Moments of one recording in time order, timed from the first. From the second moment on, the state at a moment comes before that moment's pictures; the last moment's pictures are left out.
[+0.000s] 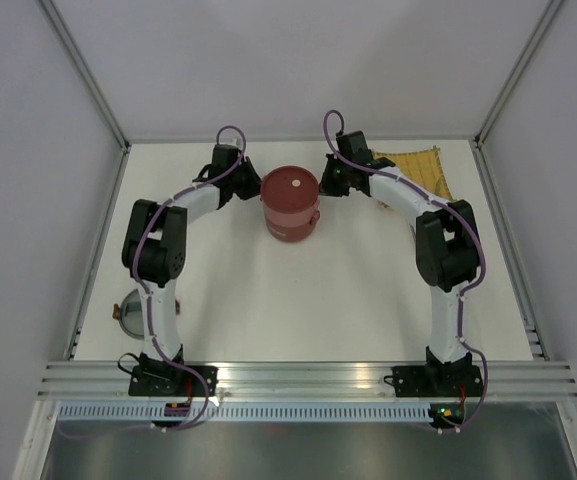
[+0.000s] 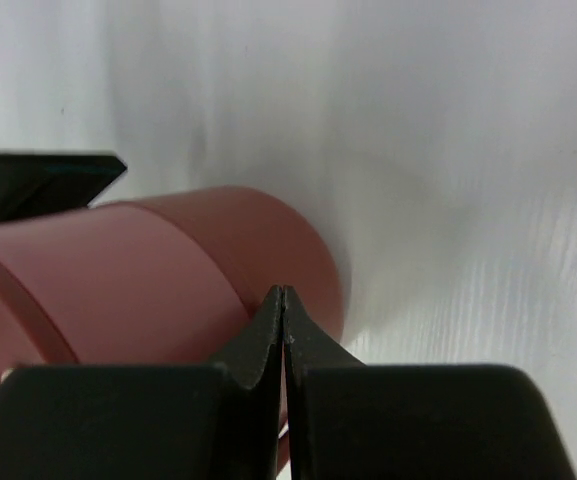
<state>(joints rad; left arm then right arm) -0.26 2.12 1.50 -0.03 0.27 -0.65 0.40 2.08 1.67 -0.37 -0.17 0.59</state>
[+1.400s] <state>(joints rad) -0.55 1.80 1.12 -0.31 -0.27 -0.65 0.29 1.96 1.37 -0.40 -0.15 0.42</state>
